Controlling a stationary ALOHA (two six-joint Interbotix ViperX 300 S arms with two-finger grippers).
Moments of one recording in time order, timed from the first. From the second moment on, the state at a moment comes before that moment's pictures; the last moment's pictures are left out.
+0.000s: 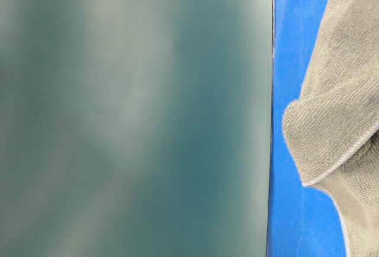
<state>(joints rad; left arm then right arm) 0.00 -0.97 1.18 0.00 -0.29 0.00 0.00 -0.96 1.17 0.00 -0.29 0.00</state>
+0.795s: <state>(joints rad) 0.10 -0.52 1.16 -0.04 -0.02 -0.24 0.11 -0.51 1.06 0.00 0.17 0.27</state>
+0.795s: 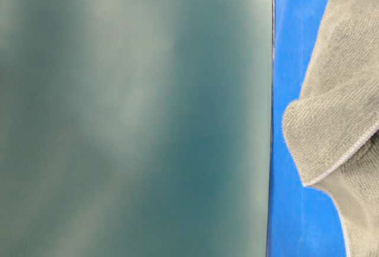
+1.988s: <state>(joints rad) 0.19 -0.07 1.06 -0.04 -0.02 -0.24 0.21 0.01 0.82 0.00 0.22 0.41</state>
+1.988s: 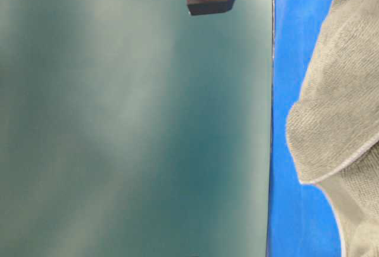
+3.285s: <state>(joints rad) 0.46 -0.67 0.46 -0.01 0.66 0.26 -0.54 -0.82 0.59 -0.34 0.46 0.39</state>
